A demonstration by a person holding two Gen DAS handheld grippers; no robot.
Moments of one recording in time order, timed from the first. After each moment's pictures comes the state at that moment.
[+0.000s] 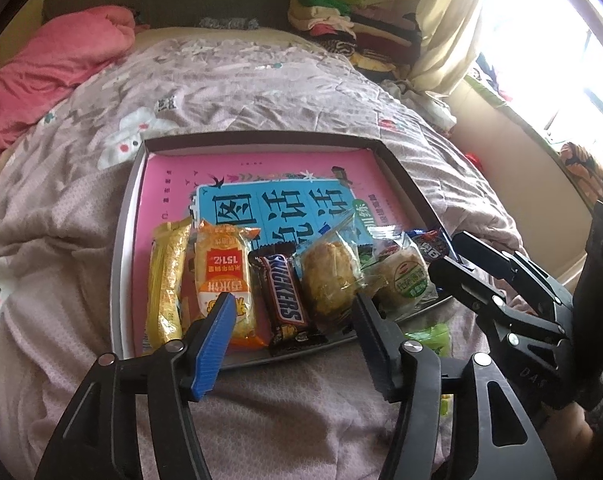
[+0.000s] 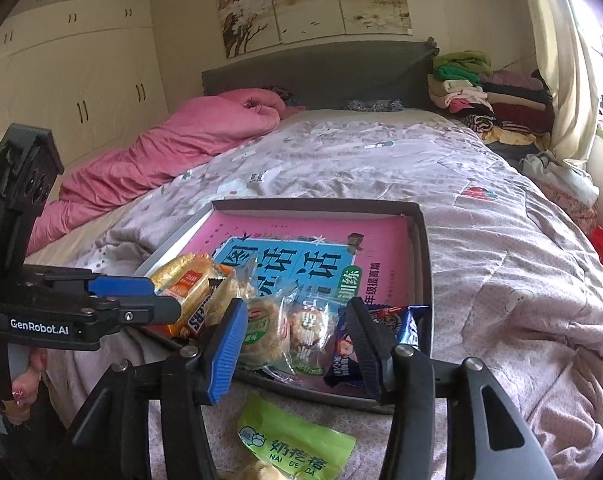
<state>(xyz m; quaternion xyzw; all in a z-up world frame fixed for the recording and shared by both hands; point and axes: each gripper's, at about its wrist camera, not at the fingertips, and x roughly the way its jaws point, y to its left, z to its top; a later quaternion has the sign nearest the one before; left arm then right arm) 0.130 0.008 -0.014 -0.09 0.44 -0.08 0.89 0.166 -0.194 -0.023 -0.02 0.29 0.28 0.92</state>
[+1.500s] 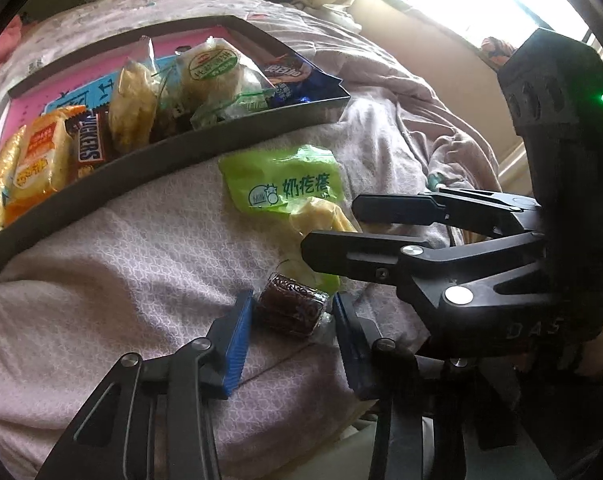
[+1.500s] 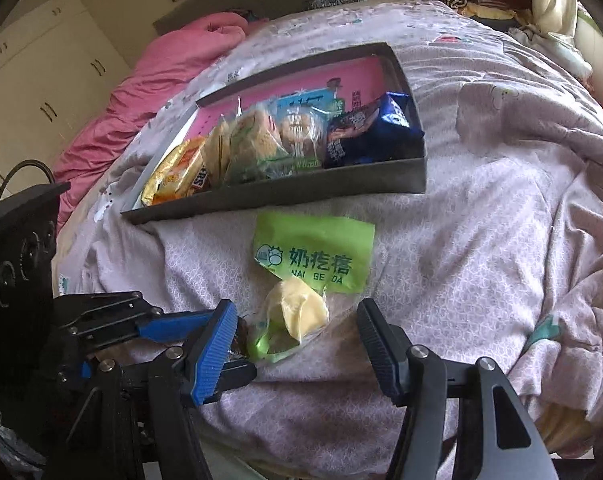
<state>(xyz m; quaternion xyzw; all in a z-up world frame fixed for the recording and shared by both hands) 0.069 -0.075 -0.079 -0.02 0.52 -0.25 0.82 0.119 -0.221 -0.077 0.05 0.48 0.25 0.84</state>
